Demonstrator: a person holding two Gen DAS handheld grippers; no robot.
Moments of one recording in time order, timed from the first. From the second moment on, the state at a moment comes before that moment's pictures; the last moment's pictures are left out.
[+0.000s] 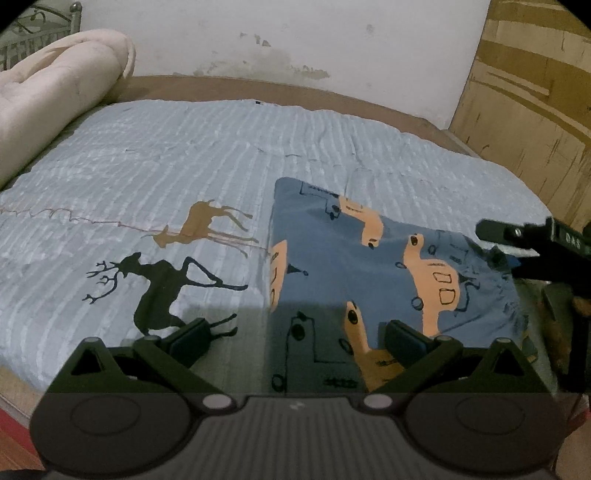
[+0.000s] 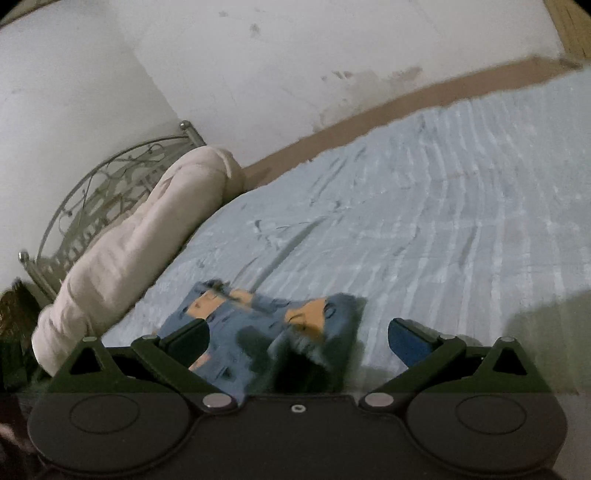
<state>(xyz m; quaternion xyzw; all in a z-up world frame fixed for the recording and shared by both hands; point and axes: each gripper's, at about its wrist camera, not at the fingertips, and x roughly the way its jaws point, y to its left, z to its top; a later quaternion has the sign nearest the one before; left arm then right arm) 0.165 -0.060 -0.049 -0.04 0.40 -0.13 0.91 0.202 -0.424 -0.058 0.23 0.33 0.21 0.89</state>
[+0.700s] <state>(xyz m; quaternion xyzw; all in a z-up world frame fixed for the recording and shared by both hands) 0.164 -0.061 -0.049 -0.04 0.40 -0.13 0.91 0.207 -0.418 -0.074 0.24 0.33 0.21 0.89</state>
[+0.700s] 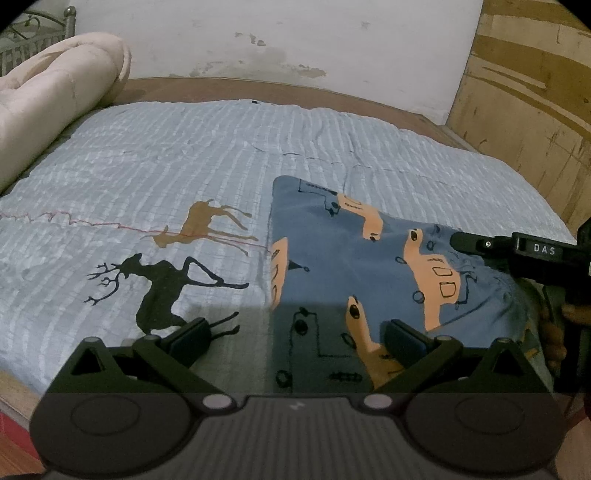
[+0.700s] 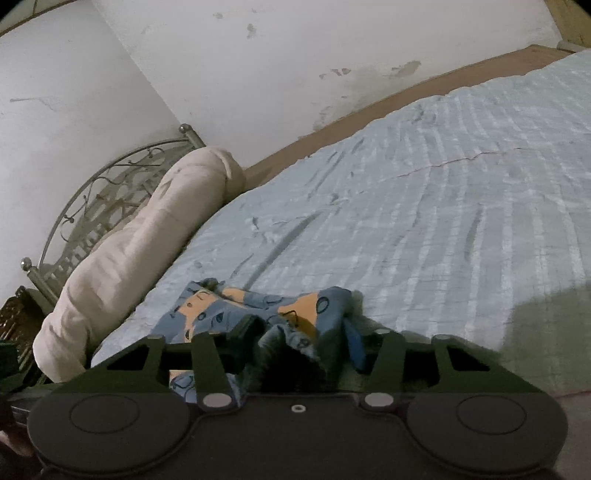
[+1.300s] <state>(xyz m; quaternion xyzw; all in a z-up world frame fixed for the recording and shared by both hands) 0.169 -0.058 -0.036 -0.06 0.41 -0.13 0.90 0.204 -0.413 -0.075 0.22 0.32 0.21 0.89</state>
